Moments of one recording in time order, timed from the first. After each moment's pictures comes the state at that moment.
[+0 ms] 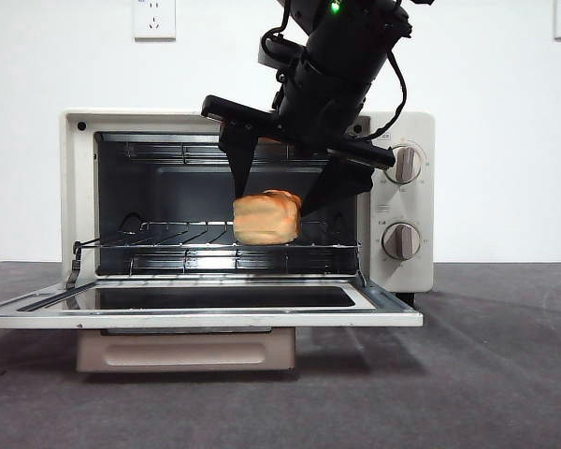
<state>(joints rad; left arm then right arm) -0.42 0.64 0.74 -0.82 0.16 -0.15 0.75 1.72 1.18 -0.12 0.18 0.51</state>
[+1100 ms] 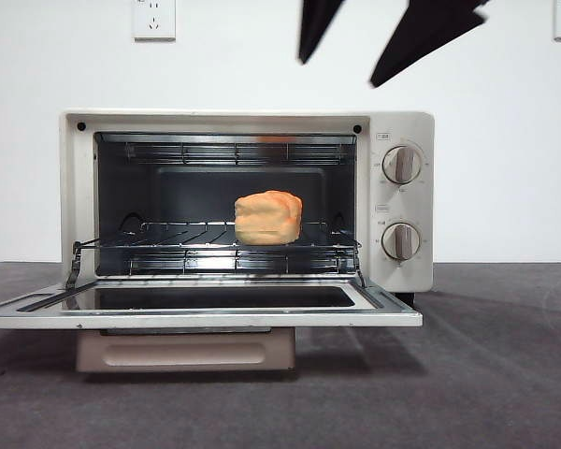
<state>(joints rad) -0.42 0.69 0.74 -0.72 0.16 -0.16 0.80 1.24 1.18 -0.68 0.08 0.22</state>
